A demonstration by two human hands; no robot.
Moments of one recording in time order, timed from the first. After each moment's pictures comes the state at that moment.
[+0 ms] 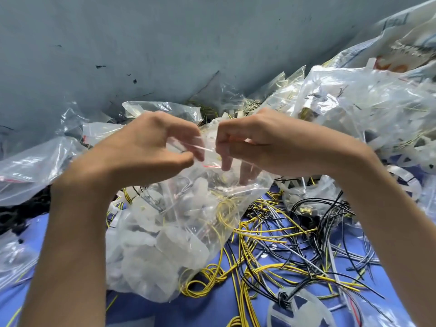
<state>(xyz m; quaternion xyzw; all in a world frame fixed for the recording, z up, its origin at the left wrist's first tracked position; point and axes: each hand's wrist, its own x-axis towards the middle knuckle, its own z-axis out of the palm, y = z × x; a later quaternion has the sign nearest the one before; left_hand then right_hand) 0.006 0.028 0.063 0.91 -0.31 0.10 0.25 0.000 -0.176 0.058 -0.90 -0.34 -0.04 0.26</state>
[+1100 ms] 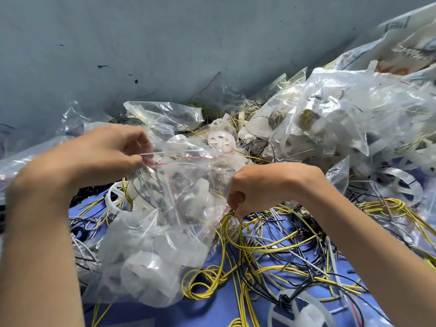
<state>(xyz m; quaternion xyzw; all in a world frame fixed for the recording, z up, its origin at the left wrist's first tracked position) 0.033 0.085 0.051 0.97 -0.14 0.08 0.20 0.027 -0.159 0.006 -0.94 -0.30 0.14 -0.02</state>
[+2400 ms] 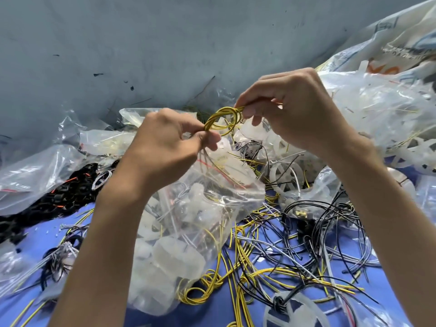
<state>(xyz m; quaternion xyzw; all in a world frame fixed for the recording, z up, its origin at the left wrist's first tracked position) 0.008 -0.007 0.059 0.89 -0.24 0.21 0.32 0.020 -0.205 0.067 -0.84 -0.30 -0.34 0.30</state>
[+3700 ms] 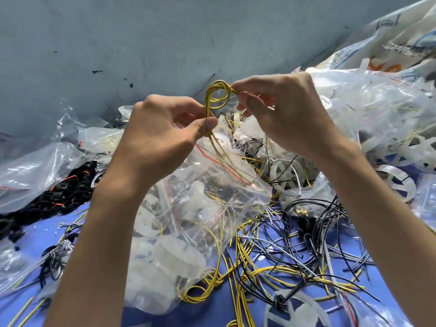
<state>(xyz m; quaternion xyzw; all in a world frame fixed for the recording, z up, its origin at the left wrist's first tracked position) 0.009 -0.007 0.060 0.85 -0.22 0.24 0.41 0.025 -0.192 0.057 -0.84 -0.23 -0.39 0.31</state>
